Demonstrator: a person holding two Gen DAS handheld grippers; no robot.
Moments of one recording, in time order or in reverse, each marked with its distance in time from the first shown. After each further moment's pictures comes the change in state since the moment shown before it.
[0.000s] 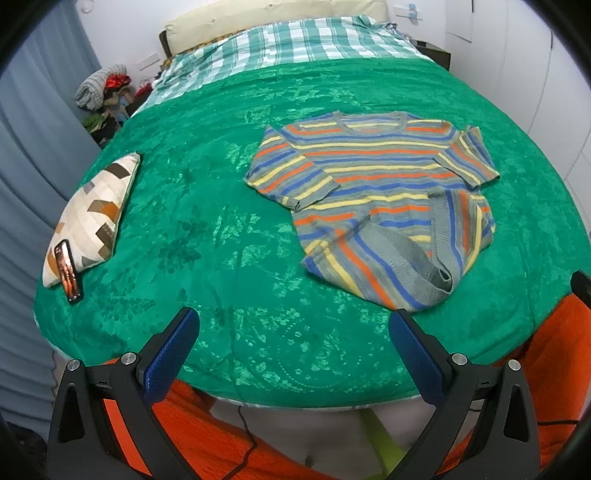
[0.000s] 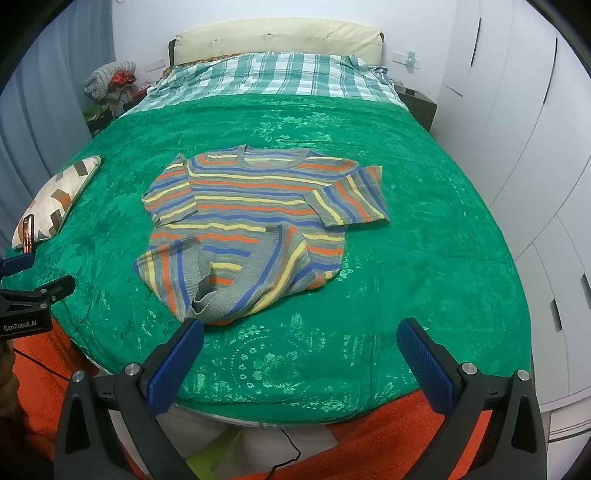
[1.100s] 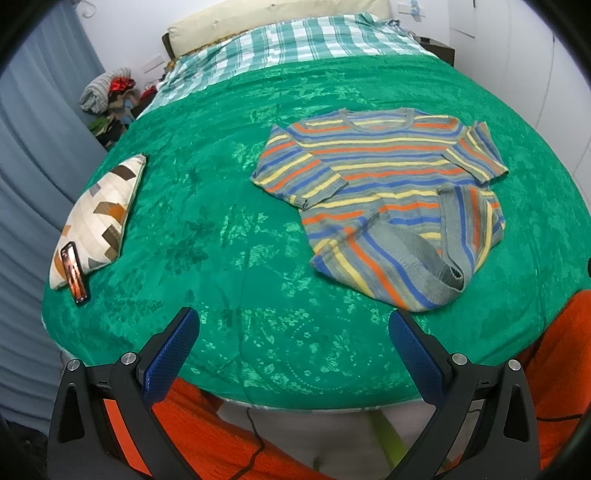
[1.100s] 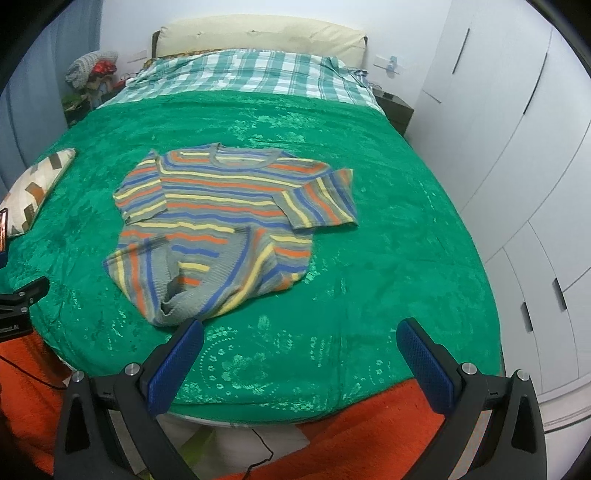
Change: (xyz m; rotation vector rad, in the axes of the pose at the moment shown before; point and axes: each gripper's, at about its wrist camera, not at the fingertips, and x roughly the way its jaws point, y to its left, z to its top) left arm 0.005 0.000 -0.001 0.013 0.000 0.035; right arm -0.001 -0.005 0.005 -0.010 0.012 -0.139
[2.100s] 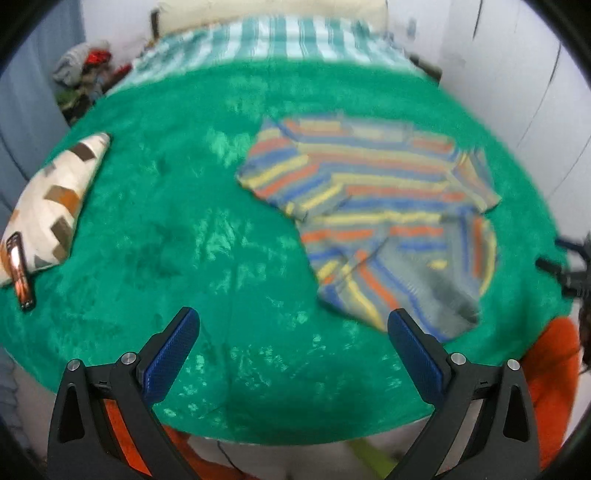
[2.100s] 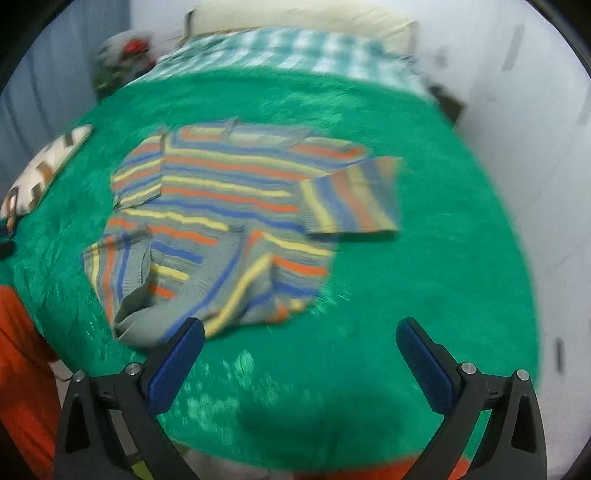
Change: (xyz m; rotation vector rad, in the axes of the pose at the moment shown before) left arm 0.076 0.055 0.027 -0.054 0.012 -0.242; right arm 0.128 -0.014 0.044 -0.131 0.058 0.226
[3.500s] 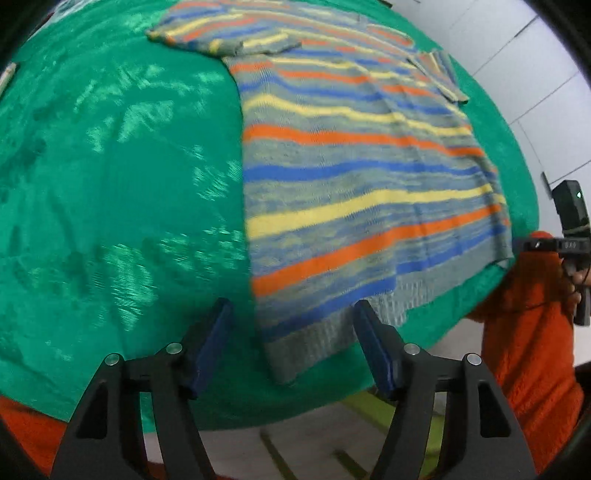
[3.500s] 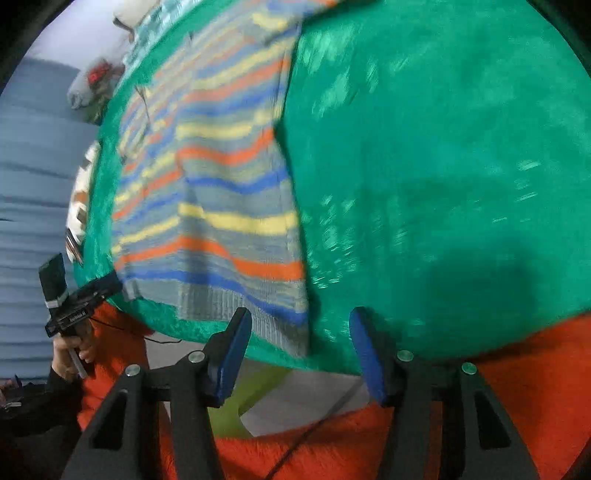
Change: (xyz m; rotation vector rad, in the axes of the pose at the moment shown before) left arm 0.088 -0.014 -0.094 0.063 0.268 -0.291; right arm 0.054 -0.056 -0.136 0.408 0.432 0.425
